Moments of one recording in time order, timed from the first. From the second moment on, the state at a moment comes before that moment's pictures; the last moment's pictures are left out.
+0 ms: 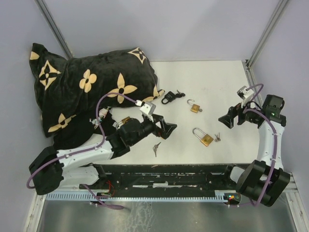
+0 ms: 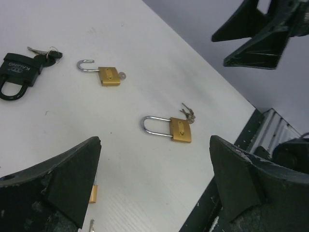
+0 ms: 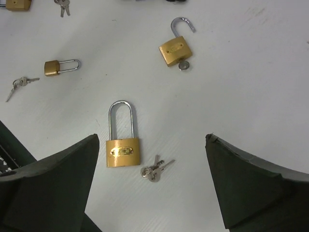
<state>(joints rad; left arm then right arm) -0.98 1.20 0.62 0.48 -0.12 -0.40 -0.46 1.13 0.94 -0.82 -0.96 -0.75</state>
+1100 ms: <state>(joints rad) -0.96 0.72 0.29 0.35 -0.28 -0.51 -0.08 1.65 1.32 -0.87 -0.63 -0.92</state>
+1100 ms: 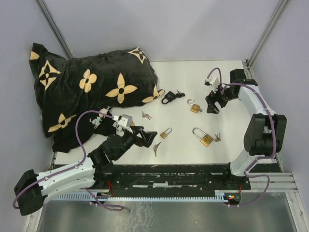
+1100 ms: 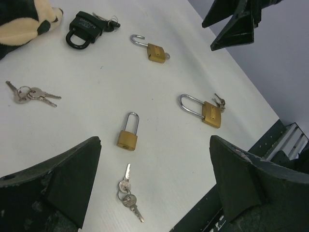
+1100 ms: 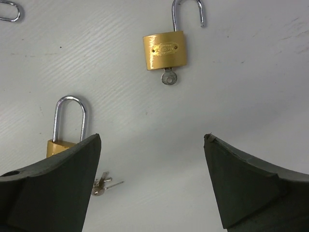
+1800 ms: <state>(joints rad) -0.96 0.54 0.17 0.33 -0.33 -0.67 0.11 2.18 1.79 -1.03 -0.41 -0.69</state>
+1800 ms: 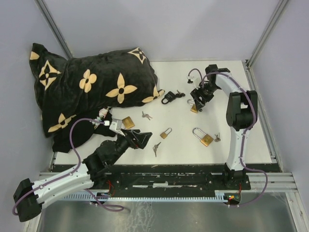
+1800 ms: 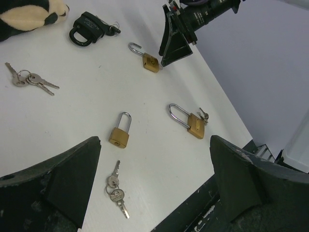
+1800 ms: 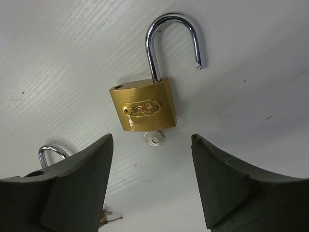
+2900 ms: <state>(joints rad) -0.96 0.49 0.14 0.33 -0.34 -0.72 0.19 2.20 1.74 -0.97 -0.29 -0.66</state>
